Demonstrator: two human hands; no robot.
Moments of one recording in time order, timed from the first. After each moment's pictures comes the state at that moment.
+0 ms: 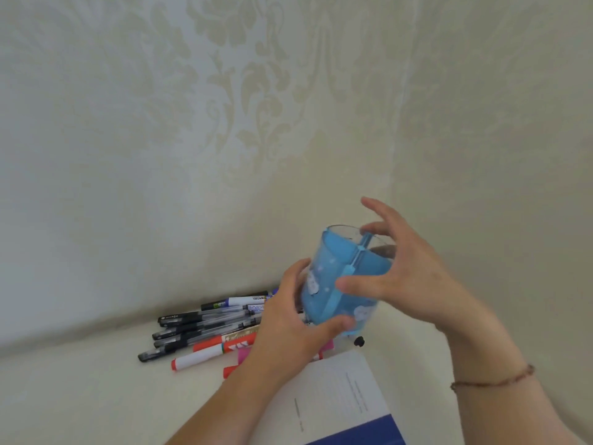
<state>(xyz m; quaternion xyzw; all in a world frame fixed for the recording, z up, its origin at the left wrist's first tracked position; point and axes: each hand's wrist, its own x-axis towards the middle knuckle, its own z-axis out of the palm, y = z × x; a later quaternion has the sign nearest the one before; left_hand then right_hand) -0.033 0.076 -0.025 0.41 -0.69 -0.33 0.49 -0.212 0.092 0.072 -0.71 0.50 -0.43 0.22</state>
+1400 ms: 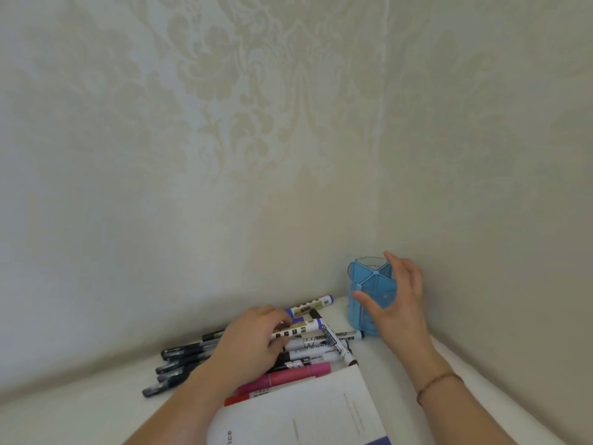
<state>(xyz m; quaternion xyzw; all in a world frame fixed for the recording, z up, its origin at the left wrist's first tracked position) 0.019 0.027 -0.025 0.50 -0.84 0.02 0.21 -0.238 0.031 -0.021 -0.60 0.56 -0.57 0.05</state>
